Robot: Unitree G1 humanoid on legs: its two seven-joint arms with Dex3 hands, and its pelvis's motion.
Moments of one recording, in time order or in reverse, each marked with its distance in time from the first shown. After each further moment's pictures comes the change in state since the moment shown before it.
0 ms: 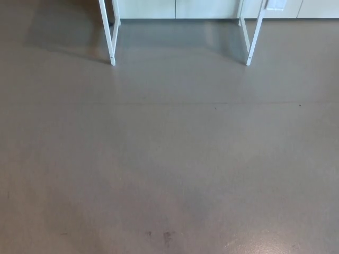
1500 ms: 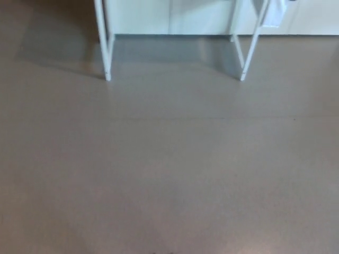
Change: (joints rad) left_arm 0.049 -0.008 0.109 0.013 -0.092 -0.411 -0.159; right_arm 0.097 0.054 -0.116 -0.161 0.105 -0.297 0.138
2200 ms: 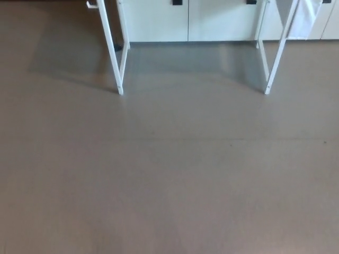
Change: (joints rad) left_arm 0.057 -0.035 -0.064 -0.150 0.057 -0.291 0.154; right_arm 0.067 0.015 0.014 -0.221 -0.042 -0.155 -0.091
